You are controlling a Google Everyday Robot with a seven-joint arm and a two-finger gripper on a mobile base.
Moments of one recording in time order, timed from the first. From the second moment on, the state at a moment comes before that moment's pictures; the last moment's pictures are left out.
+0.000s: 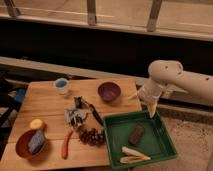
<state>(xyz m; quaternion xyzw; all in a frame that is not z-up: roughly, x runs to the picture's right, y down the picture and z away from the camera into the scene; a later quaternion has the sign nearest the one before) 0.195 0.096 0.737 -0.24 0.26 0.86 0.37</state>
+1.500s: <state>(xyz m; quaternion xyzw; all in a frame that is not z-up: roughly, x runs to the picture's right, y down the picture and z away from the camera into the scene) 0.071 0.104 0.720 -0.24 0.24 0.80 0.49</state>
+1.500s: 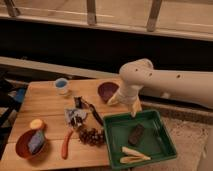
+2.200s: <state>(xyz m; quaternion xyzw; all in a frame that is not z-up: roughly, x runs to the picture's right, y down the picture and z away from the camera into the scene) 0.036 0.110 0.720 -0.26 0.23 0.77 0.53</state>
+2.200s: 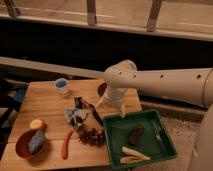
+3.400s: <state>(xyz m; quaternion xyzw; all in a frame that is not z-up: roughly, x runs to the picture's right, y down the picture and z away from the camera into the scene) -0.131 0.102 0.735 -0.35 0.16 0.67 0.64</state>
